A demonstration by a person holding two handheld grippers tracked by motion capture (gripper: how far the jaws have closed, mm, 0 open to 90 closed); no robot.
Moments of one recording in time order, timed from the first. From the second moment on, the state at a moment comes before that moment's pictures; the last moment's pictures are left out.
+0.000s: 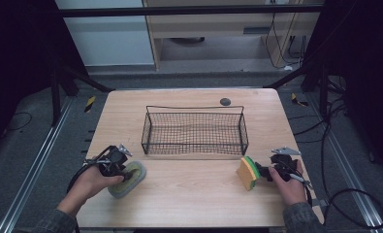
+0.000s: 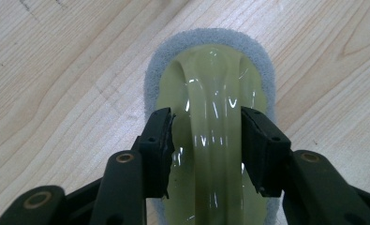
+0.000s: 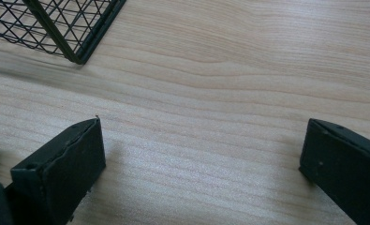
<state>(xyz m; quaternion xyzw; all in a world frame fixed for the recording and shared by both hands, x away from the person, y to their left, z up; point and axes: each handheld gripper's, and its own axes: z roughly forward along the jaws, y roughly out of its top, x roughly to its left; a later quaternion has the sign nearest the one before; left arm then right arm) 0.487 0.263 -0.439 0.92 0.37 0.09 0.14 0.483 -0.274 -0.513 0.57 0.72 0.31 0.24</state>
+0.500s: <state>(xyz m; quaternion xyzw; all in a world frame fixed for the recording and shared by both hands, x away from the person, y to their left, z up) 0.478 0.272 -0.425 0.92 0.35 0.12 0.17 0.483 -0.274 -0.513 0.57 0.72 0.31 0.24</state>
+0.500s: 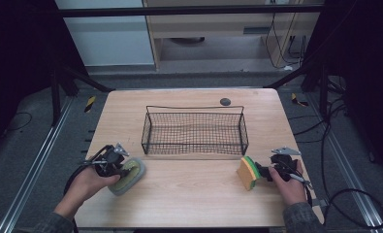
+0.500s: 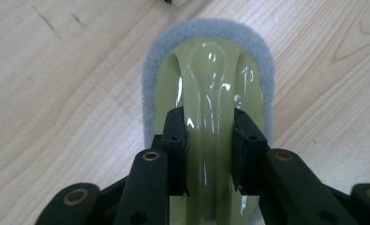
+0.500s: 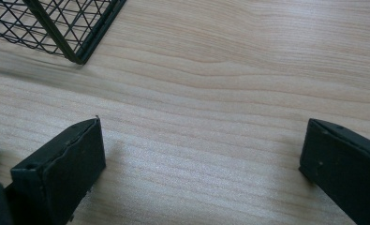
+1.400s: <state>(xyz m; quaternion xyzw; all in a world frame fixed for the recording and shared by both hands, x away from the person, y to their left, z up) 0.481 0.250 -0.358 0.92 0.26 0.23 0.18 0.483 -0.275 -0.513 0.57 0.72 0.31 0.24</state>
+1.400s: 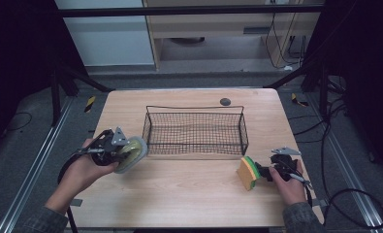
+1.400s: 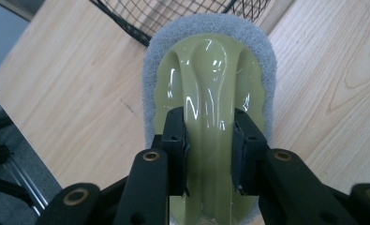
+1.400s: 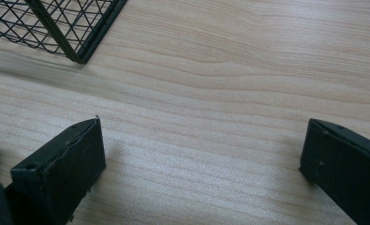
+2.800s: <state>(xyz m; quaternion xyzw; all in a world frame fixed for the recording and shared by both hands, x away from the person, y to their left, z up) 0.581 0.156 -0.299 0.94 0.11 0.28 0.17 0.482 -0.278 -0.513 0.55 0.73 0.31 0.24</state>
